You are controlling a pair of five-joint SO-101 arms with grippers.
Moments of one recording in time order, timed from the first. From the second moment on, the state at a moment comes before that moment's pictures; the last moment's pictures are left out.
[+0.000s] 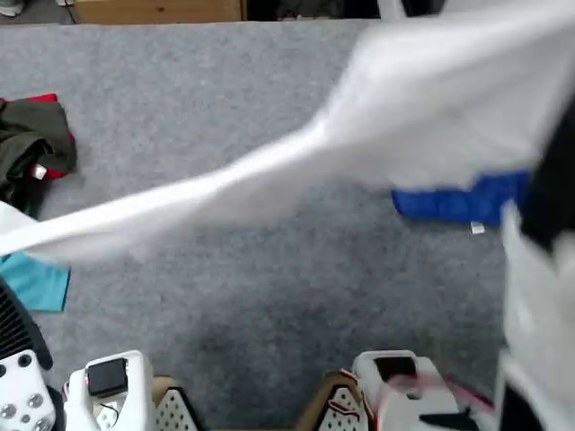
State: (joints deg) left arm -20.2 -61.7 -32.8 100.4 -16.0; right arm -1.9 -35.8 -56.1 59.5 6.2
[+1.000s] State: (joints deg) left arm -21.0 -28.0 38.9 5.6 -13.2; right arm -5.0 34.8 -44.4 28.2 15.9
